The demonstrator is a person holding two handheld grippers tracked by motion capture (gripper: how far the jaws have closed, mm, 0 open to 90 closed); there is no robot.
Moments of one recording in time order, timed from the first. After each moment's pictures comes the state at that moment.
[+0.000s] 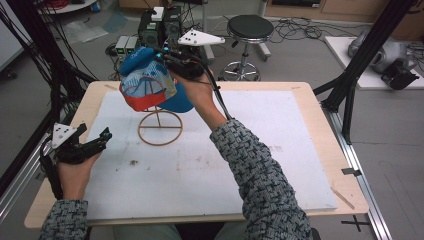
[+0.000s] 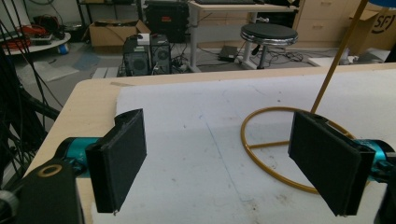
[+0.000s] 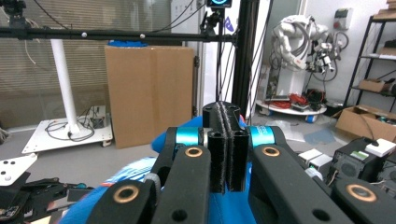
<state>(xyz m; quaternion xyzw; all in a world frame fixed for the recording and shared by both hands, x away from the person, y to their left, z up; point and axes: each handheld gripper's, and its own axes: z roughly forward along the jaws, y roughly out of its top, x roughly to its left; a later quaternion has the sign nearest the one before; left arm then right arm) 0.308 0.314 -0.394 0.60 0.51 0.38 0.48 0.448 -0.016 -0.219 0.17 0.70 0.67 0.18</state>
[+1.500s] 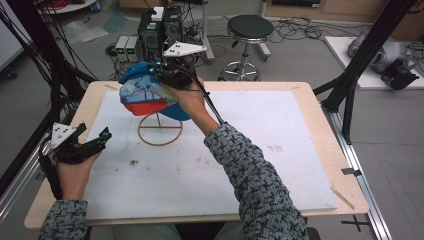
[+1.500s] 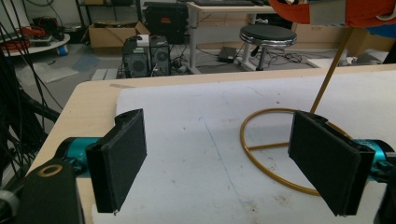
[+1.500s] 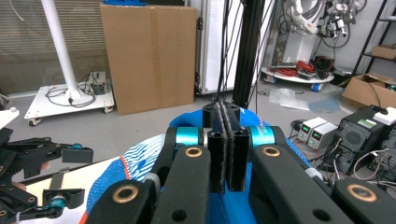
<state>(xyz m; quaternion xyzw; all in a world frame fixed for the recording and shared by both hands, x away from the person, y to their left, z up) 0.307 0.314 -0.392 0.60 0.51 0.38 0.49 0.453 0.009 -0.248 0.18 0.75 0.62 0.17</state>
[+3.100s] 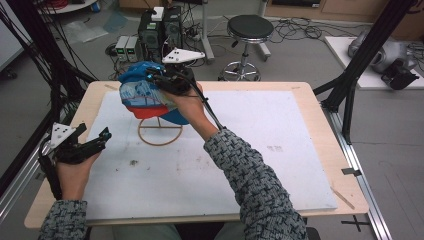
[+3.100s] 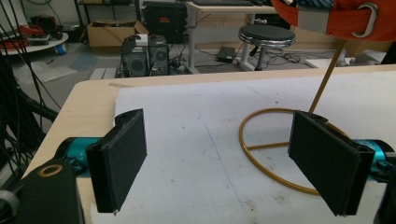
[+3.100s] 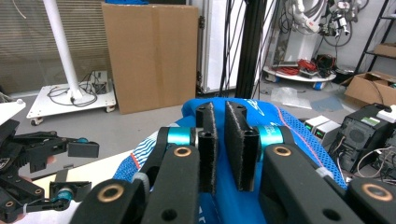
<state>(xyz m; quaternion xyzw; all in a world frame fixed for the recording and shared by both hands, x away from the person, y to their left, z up) 0.307 0.315 -0.392 0.60 0.51 0.38 0.49 0.445 0.012 -0.259 0.18 0.75 0.62 0.16</state>
